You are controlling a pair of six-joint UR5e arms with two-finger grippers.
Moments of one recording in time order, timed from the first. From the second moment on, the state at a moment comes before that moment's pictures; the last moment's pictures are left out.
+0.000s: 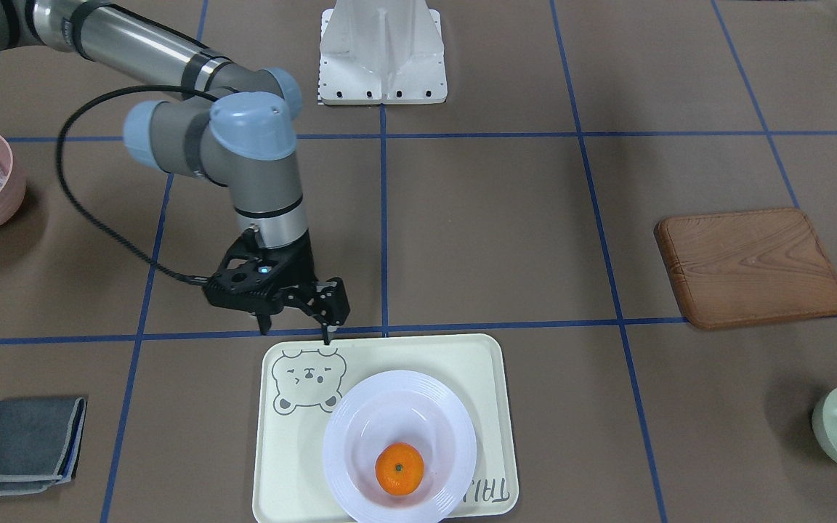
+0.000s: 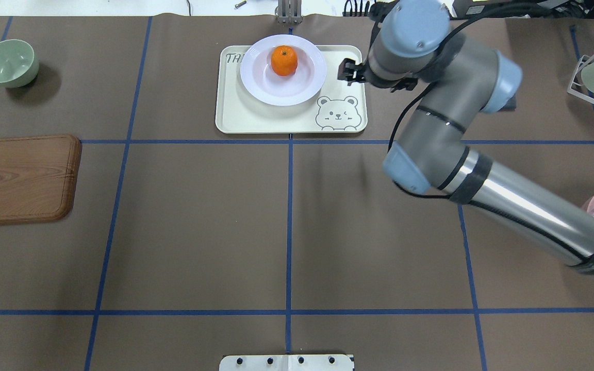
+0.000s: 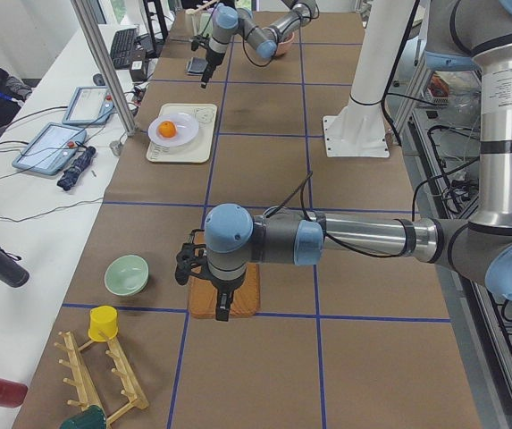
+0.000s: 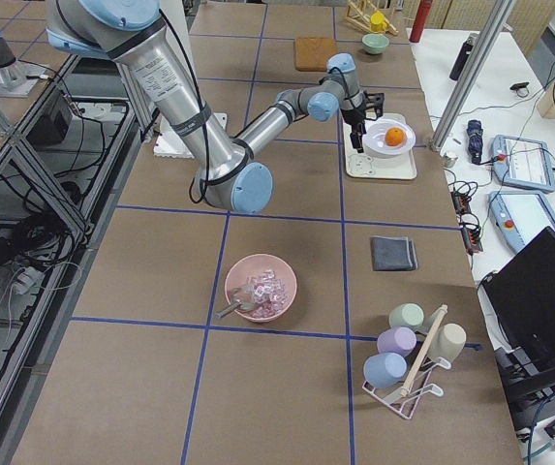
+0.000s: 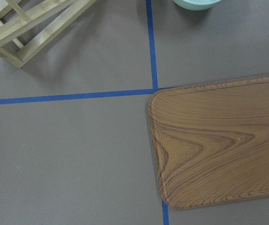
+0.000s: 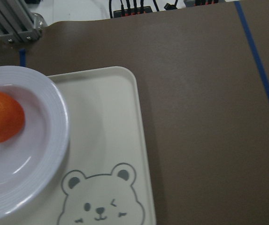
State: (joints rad) left arm -1.66 -1.47 -1.75 -1.54 -2.38 0.09; right arm 0.84 -0.87 1.55 -1.48 1.81 1.08
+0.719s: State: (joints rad) left arm -1.66 -1.46 -1.74 -1.53 -2.38 0.10; right arm 1.34 -1.18 1.67 -1.72 2.19 0.17
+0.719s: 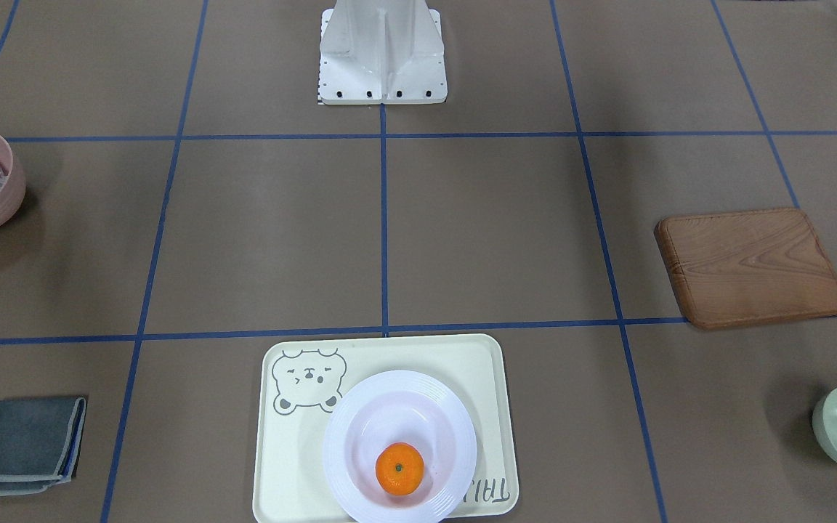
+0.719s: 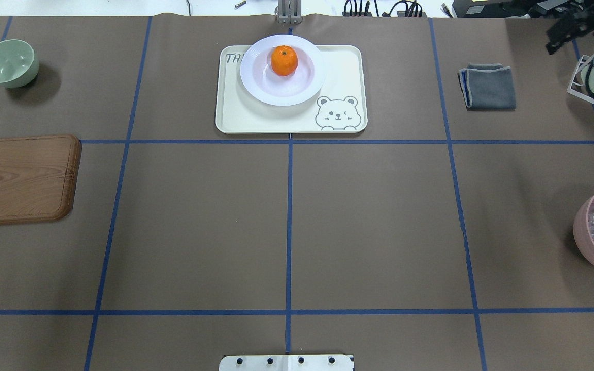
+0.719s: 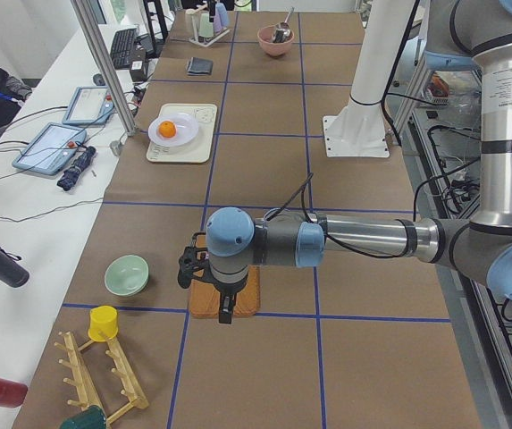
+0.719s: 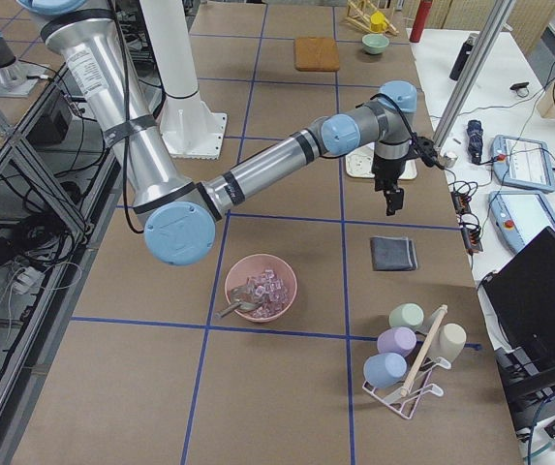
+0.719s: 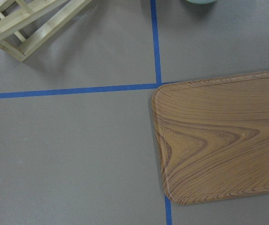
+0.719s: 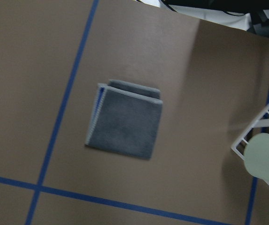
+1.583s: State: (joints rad) left arm -1.68 -1.42 -1.77 -1.52 -2.35 0.09; right arm 1.51 -1.64 1.82 -1.72 2.24 0.03
